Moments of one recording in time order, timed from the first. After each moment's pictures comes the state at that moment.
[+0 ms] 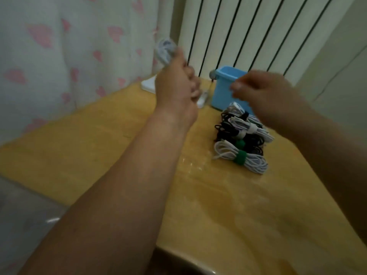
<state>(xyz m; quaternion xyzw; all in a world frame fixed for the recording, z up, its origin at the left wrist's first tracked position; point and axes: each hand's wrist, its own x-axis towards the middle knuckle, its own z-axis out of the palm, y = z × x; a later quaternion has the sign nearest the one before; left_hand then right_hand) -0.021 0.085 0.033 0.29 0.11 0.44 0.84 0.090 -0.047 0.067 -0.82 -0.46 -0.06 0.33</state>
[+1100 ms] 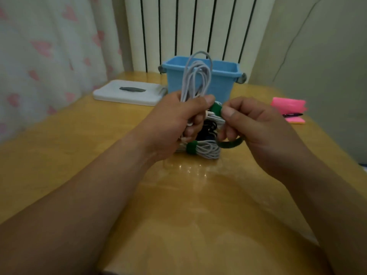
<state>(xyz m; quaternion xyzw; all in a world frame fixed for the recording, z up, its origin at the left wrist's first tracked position) 0.007 0.006 0.005 0.68 0.01 0.17 0.71 0.104 -0.171 0.005 -0.69 -0.44 0.10 0.57</state>
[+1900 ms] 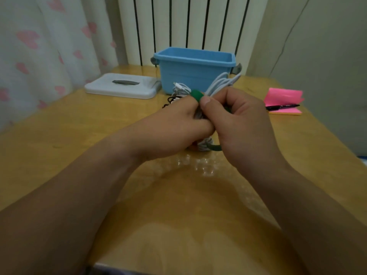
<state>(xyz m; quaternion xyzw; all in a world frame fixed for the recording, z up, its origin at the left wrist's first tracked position) -0.005 -0.018 0.015 0.90 0.00 0.10 0.42 0.070 -0.153 0.002 -0.70 -0.38 -0.02 0.60</state>
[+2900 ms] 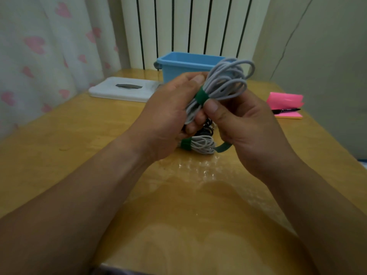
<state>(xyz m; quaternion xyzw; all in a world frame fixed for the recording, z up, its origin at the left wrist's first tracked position) -0.002 -0.013 0.015 0.67 0.00 0.21 0.71 0.083 -0.164 0.005 -0.60 -0.44 0.11 0.66</state>
